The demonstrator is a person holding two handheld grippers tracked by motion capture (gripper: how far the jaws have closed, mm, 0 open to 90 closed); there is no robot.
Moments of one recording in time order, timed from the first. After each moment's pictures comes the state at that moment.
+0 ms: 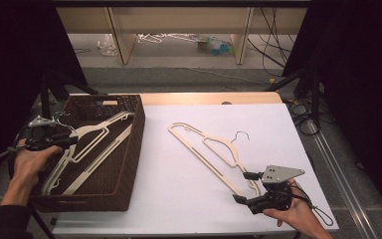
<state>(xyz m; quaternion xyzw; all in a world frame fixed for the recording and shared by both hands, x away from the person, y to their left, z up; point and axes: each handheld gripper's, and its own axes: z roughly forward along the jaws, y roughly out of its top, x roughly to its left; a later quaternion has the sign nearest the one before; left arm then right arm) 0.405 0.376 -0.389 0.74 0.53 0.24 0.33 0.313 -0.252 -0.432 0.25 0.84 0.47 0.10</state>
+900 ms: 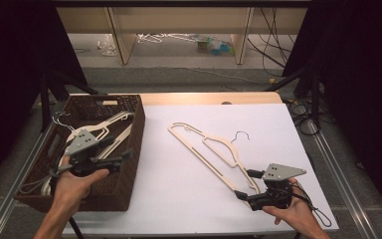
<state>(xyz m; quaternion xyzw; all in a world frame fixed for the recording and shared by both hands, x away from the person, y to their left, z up) 0.332 0.221 -0.361 0.74 0.40 0.23 0.49 0.316 -0.256 -0.436 0.28 0.83 0.47 0.12</state>
